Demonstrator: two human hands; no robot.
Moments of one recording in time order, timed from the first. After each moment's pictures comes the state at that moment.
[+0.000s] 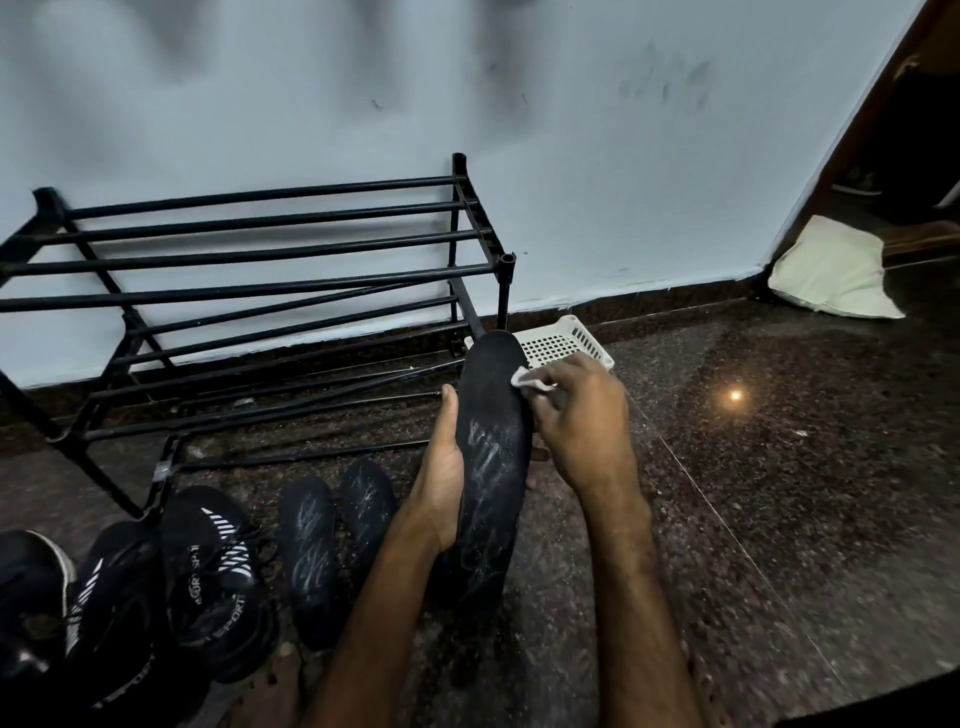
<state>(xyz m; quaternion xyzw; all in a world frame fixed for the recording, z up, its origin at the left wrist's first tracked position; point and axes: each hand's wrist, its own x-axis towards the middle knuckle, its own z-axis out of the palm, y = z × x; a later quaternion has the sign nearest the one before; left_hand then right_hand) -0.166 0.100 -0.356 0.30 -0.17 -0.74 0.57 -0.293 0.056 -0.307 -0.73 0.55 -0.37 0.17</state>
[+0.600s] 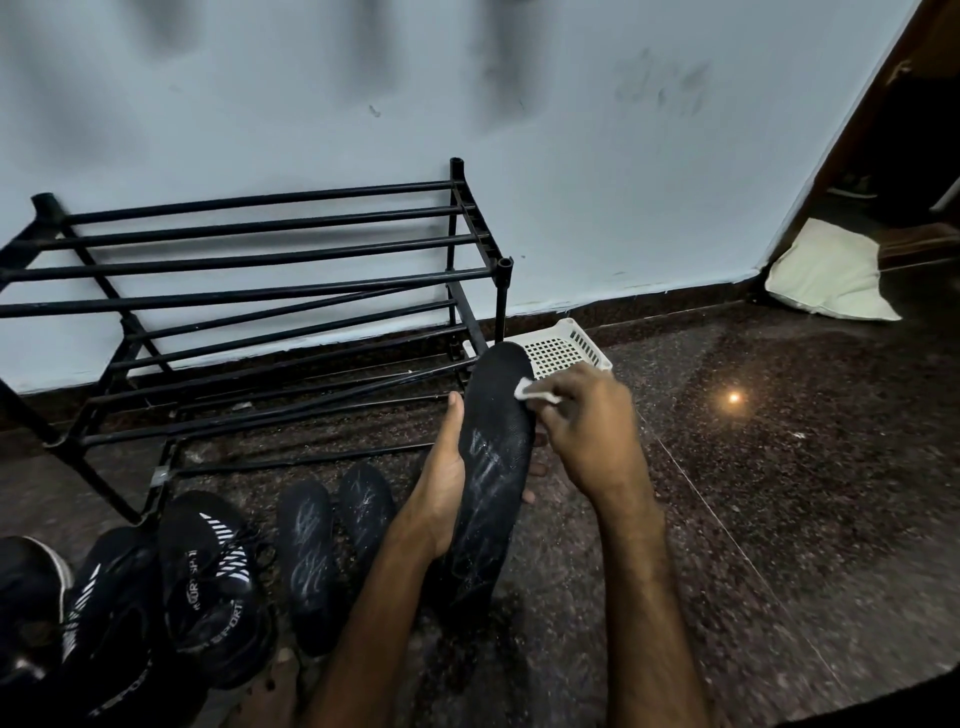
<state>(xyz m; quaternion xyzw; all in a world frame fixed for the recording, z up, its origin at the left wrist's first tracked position) -0.167 0.104 -0.348 0.34 -0.23 -0.74 0.54 -0.304 0.056 -0.307 -0.74 0.54 -0.35 0.19</state>
